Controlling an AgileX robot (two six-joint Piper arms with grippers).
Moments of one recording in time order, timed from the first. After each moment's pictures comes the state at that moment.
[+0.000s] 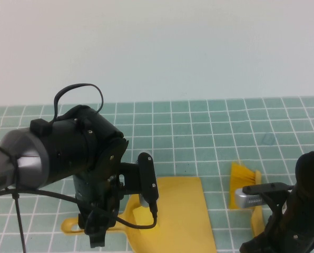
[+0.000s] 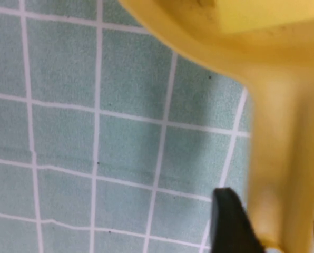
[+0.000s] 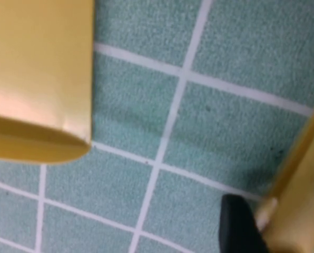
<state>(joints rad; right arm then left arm) 0.51 1.75 -0.83 0.32 0.82 0.00 -0.66 1.70 -1.13 0.21 1.02 0.63</state>
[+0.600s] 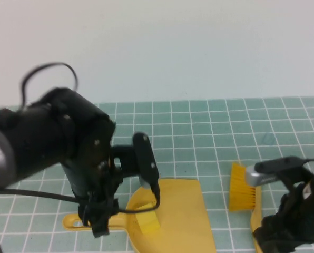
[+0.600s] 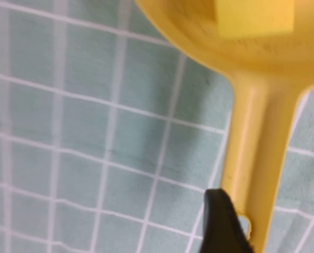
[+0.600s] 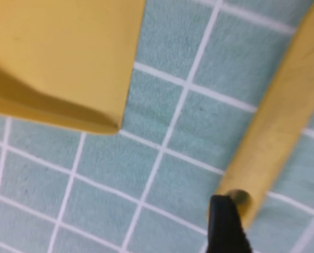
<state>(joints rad) 0.51 1.56 -0.84 0.24 0.84 0.00 -0.66 1.61 -1.16 0.16 1.05 0.58</state>
